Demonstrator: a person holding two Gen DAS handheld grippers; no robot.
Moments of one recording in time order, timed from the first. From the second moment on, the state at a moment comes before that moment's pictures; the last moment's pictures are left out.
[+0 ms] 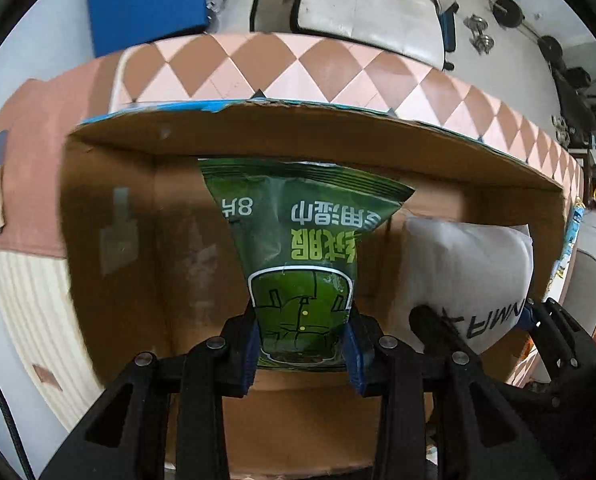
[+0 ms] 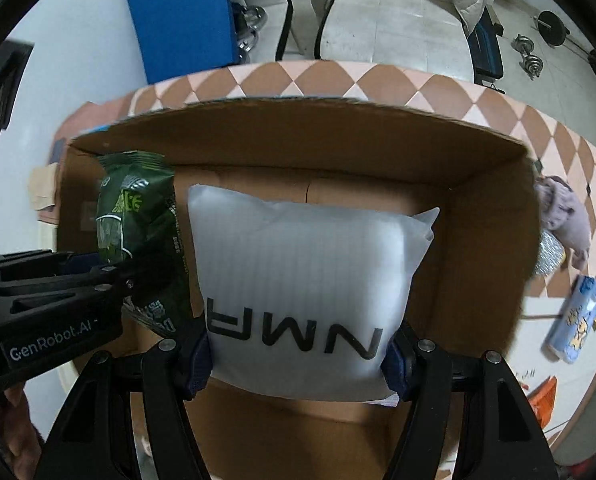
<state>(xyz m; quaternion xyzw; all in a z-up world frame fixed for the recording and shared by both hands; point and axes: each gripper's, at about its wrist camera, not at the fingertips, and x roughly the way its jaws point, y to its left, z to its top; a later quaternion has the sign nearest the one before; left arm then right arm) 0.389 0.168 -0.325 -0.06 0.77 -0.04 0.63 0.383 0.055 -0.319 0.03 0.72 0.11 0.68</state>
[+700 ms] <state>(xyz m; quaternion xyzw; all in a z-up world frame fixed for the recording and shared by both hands) 0.353 0.198 -0.294 -0.04 0.74 -0.02 0.68 0.365 0.061 -0.313 0.00 0.72 0.08 0.69</state>
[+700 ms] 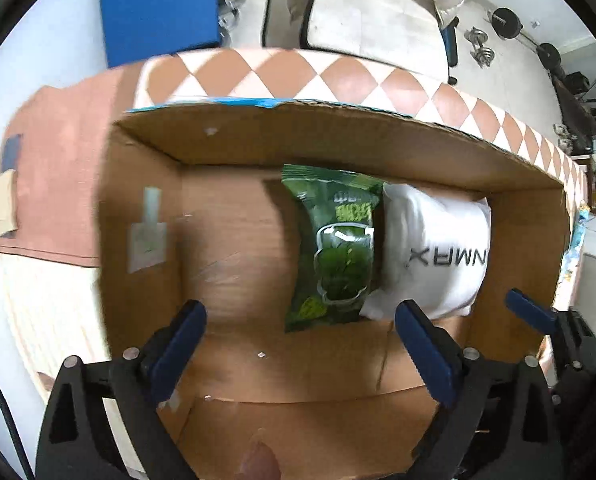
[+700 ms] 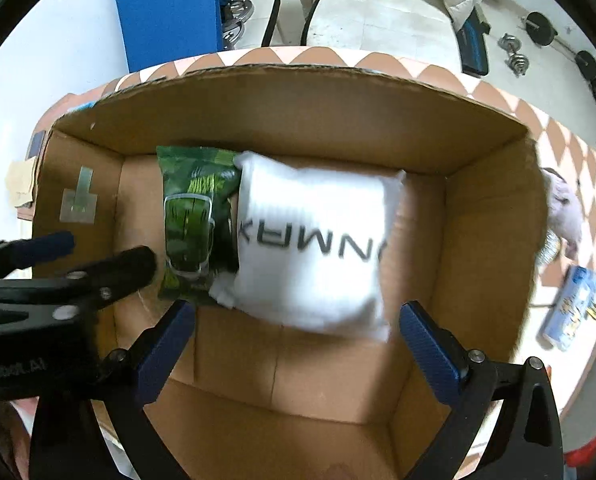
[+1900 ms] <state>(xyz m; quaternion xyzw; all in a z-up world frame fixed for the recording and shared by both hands) 0.276 -0.009 -0.169 0.10 0.62 -0.08 0.77 0.214 -0.194 -0.191 0.14 0.65 0.00 0.75</state>
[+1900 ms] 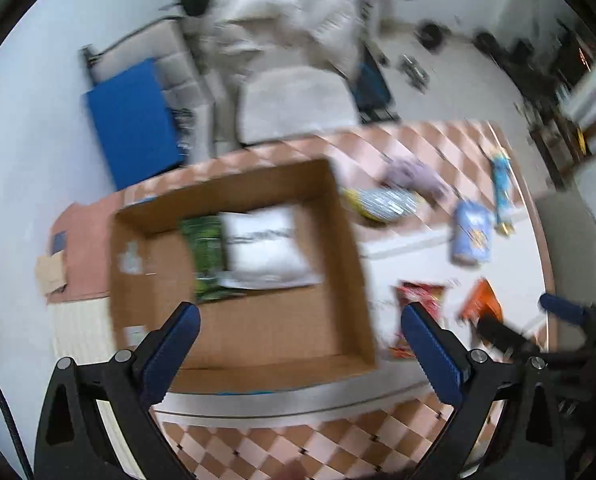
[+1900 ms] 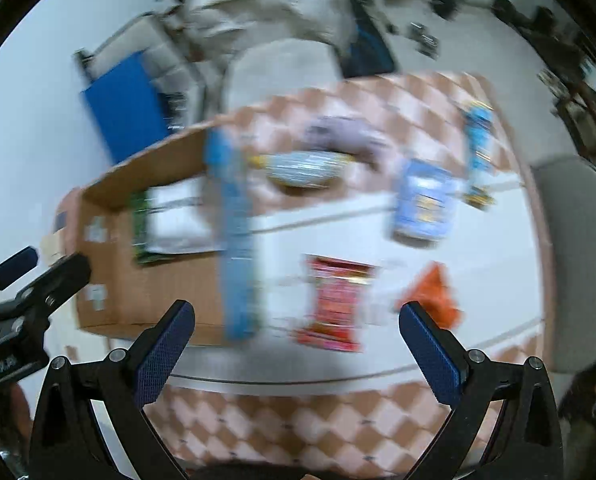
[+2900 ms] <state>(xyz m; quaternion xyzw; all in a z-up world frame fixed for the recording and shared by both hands) 0.272 -0.162 -0.434 0.16 0.83 -0.05 0.53 0.339 -0.331 -0.398 0.25 0.76 -0.04 0.60</state>
